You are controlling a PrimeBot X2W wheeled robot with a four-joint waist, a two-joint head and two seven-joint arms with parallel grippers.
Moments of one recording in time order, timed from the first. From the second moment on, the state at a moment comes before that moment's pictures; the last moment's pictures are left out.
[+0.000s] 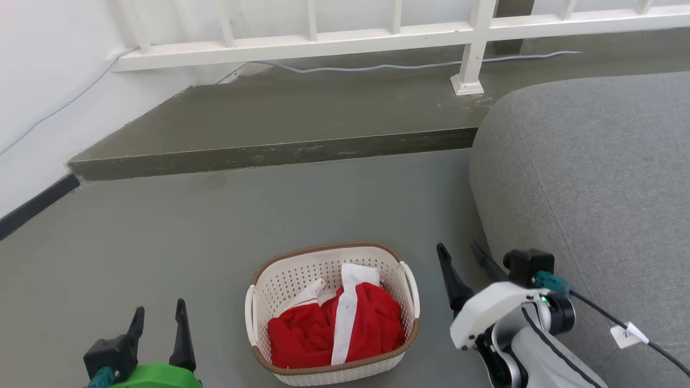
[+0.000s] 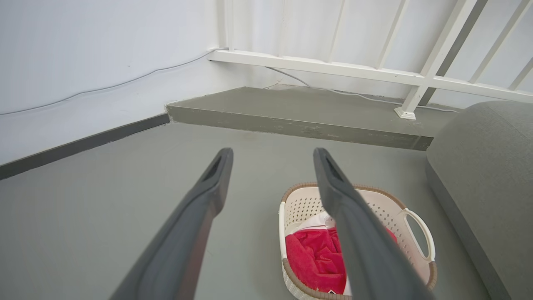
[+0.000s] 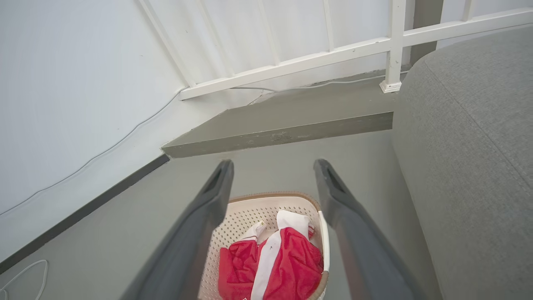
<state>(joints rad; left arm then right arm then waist) 0.05 0.10 -0.16 0.30 -0.39 0.07 -0.25 -0.22 -0.07 0.52 0.53 0.54 -0.08 -0.25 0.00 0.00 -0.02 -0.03</state>
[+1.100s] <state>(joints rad) 0.18 0.08 -0.14 0.18 -0.34 0.08 -0.25 -0.05 -0.07 0.46 0.41 0.46 -0.10 -0.25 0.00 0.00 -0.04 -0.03</state>
